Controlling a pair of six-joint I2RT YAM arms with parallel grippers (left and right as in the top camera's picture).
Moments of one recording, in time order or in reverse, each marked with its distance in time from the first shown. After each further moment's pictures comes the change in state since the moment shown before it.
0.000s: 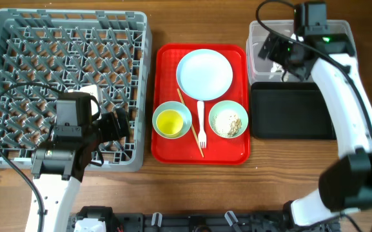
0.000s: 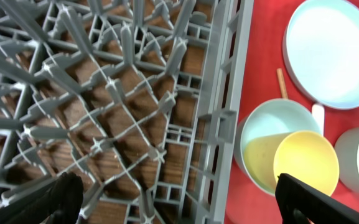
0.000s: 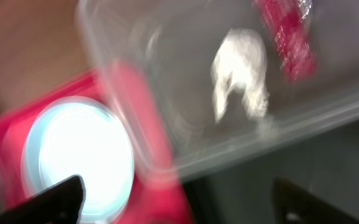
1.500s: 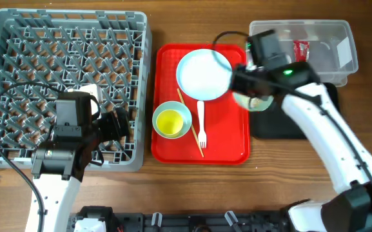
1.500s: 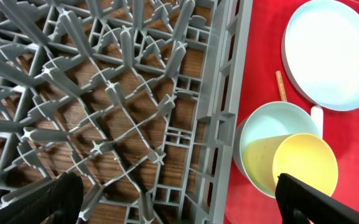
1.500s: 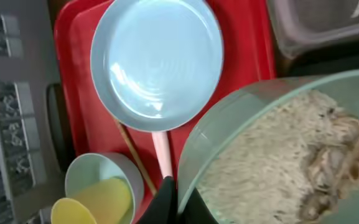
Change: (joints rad) left arm 0.000 0.000 0.000 0.007 0.000 0.000; right arm 0.253 -0.142 -0.206 0.076 -0.089 0.116
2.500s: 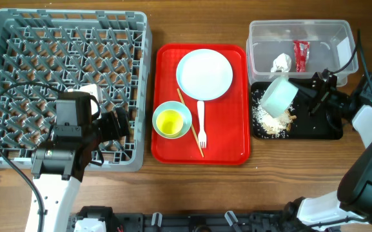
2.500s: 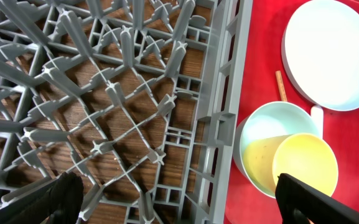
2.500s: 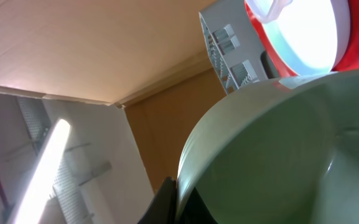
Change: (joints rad) left arm 0.000 0.000 0.000 0.000 0.000 0.000; right arm -0.811 0.134 -0.423 0.543 -1.426 0.316
